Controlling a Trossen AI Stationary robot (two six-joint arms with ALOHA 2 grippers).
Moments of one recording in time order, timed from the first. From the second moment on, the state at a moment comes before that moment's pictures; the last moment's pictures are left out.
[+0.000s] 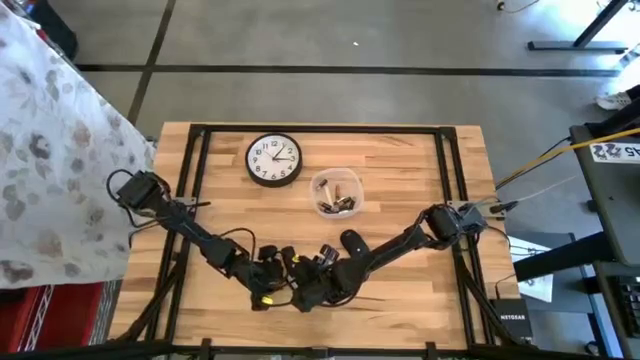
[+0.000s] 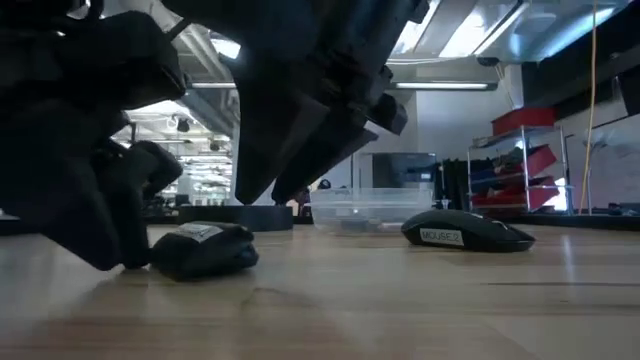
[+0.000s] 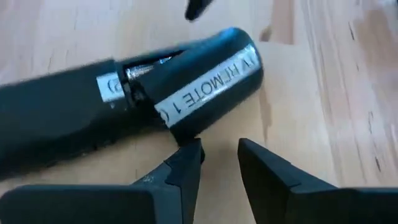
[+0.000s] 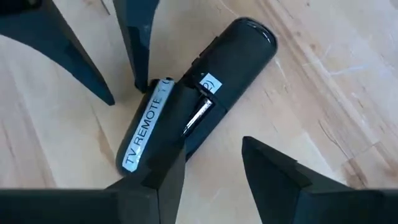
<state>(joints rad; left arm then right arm) -0.56 1.73 0.72 0.14 -0.24 -0.51 0.45 2.31 1.86 -0.74 0.43 0.89</state>
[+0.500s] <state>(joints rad) -0.54 1.72 0.72 0.17 -0.29 -0.56 0.47 2.30 1.86 -0.80 0.45 0.89</state>
